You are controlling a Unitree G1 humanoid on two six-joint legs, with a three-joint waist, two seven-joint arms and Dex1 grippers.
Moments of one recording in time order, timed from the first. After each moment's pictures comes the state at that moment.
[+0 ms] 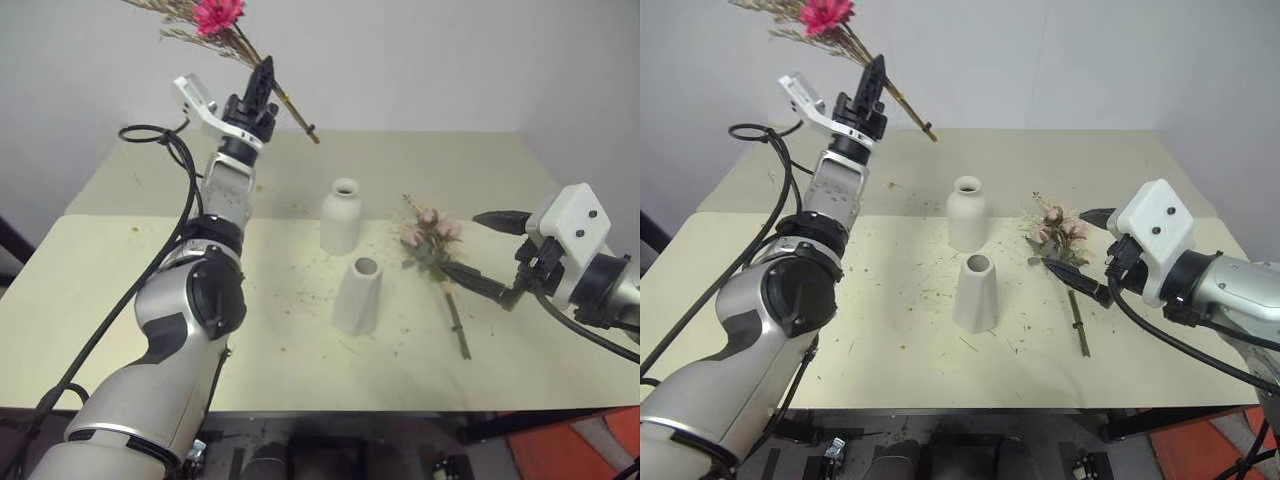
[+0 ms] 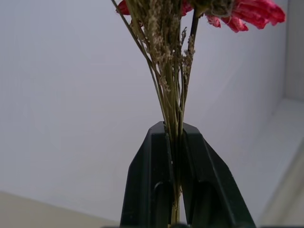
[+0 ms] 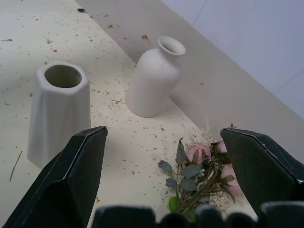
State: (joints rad) left arm -1.46 0.20 0.64 1.32 -0.61 -0.07 -0.80; right arm -0.25 -1.01 -0.37 -0.70 0.65 0.80 0.61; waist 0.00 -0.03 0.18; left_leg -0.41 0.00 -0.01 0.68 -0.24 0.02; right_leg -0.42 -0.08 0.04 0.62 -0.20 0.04
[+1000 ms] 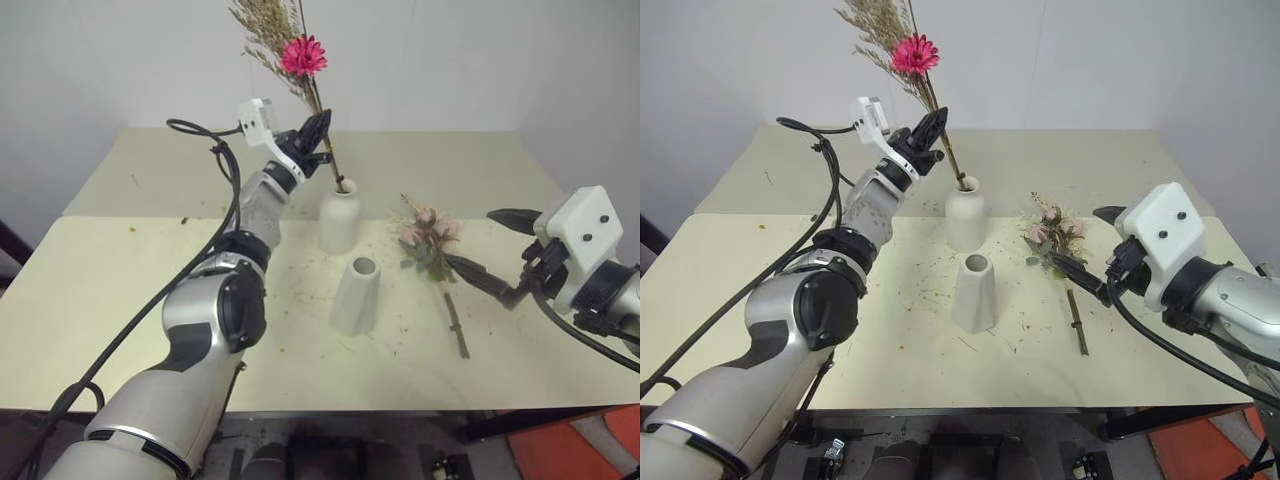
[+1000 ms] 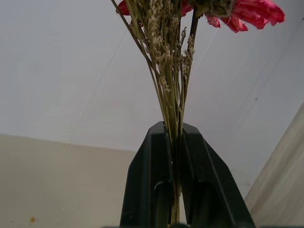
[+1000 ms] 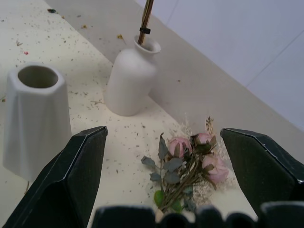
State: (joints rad) left arm -1.42 0.11 0.53 1.35 -0.34 -0.16 -0.72; right arm -0.18 -0.97 -0.42 -0.78 0.65 0.84 0.51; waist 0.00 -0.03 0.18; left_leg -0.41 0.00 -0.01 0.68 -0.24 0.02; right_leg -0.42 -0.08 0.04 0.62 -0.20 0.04
